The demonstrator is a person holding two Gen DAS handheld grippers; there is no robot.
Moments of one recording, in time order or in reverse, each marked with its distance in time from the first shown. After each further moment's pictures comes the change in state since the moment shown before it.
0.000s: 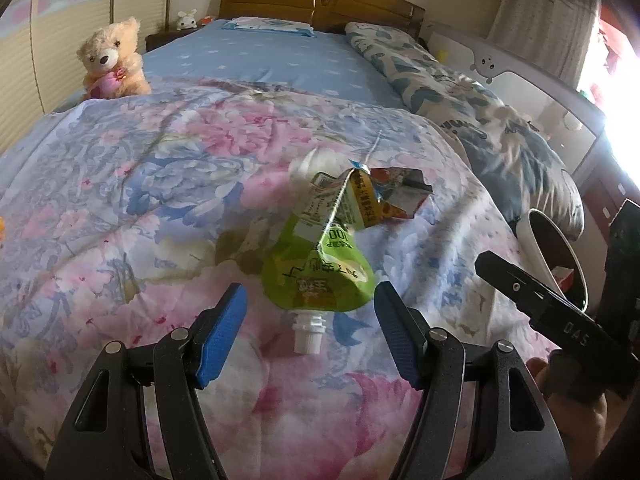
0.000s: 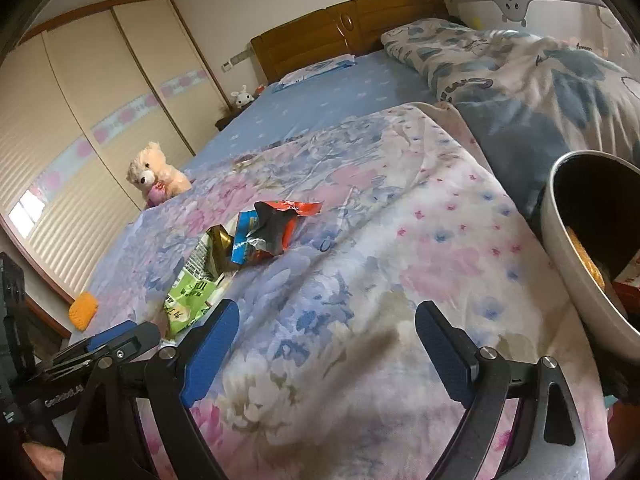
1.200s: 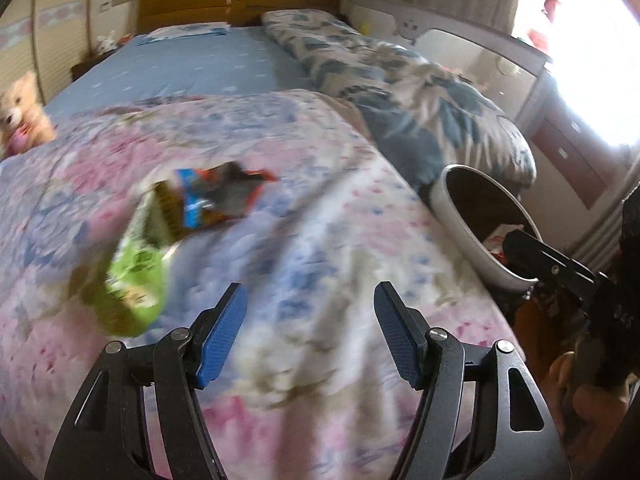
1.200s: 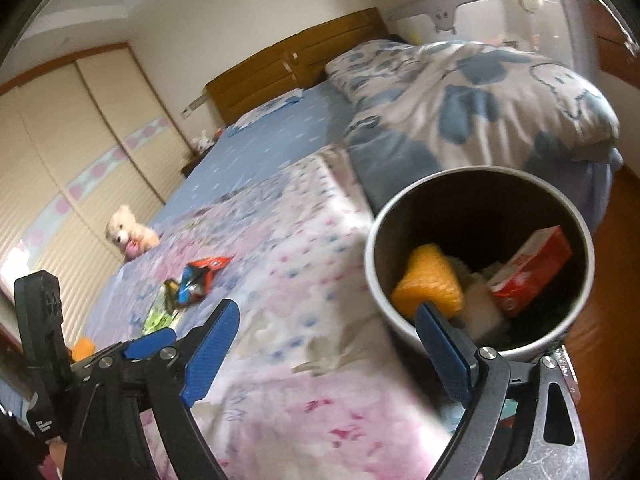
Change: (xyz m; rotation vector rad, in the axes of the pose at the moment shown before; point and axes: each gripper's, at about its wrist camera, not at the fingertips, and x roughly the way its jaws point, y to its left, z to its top) left arm 0.013 -0.110 -0.001 0.192 0.034 -0.139; right arm -0.092 -0.092 0.008 0.134 -0.098 -0.071
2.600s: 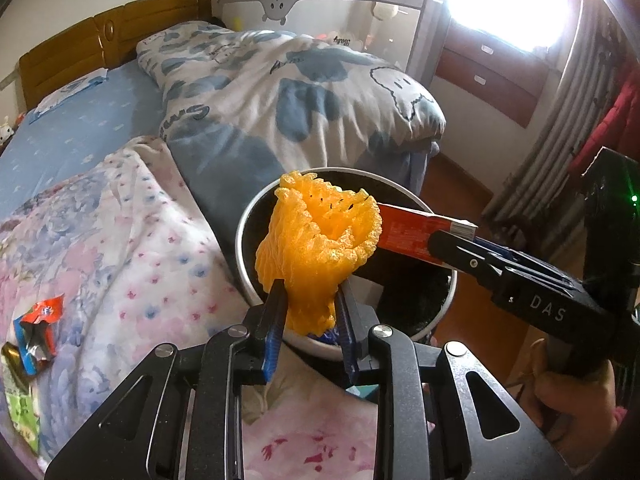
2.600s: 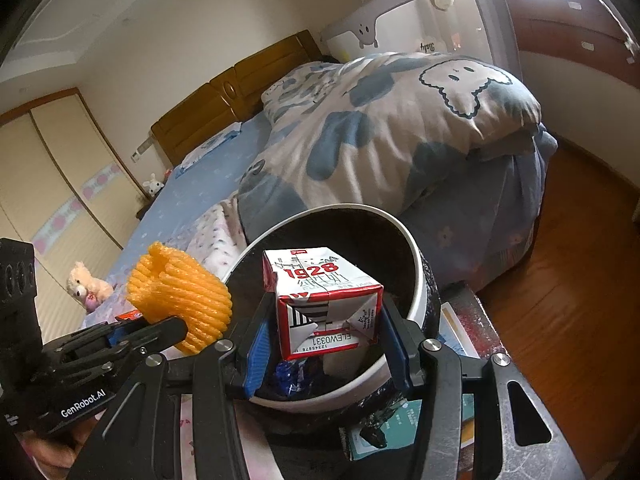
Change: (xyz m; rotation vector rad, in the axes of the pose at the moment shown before) left arm 0.056 -0.188 0.049 0.360 0.040 -0.202; right arm -0.042 -0.126 0.022 0.148 -0.092 -0.146
